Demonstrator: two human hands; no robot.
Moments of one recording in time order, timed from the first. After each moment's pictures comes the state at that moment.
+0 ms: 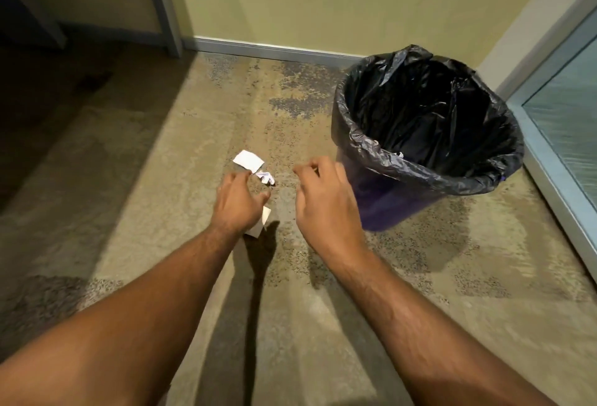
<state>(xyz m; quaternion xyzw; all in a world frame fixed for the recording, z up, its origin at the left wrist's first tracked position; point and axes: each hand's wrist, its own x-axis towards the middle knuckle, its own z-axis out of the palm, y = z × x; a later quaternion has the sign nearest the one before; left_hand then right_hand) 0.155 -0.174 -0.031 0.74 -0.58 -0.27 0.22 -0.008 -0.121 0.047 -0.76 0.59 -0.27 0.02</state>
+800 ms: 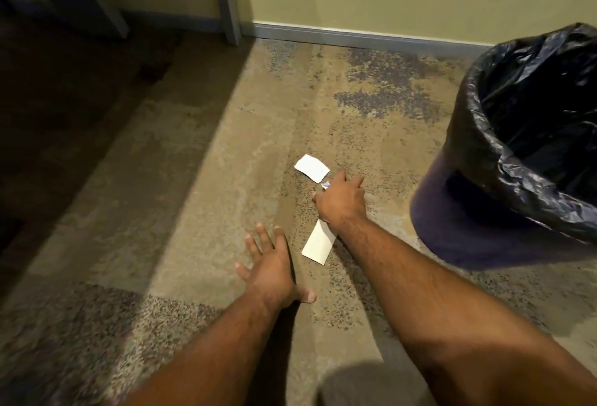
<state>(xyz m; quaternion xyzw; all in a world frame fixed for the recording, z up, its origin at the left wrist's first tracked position) 0.208 -0.143 -0.102 0.75 -0.55 -0.37 -0.06 0.089 -0.277 -0.098 -0.62 0.75 -0.03 0.22</state>
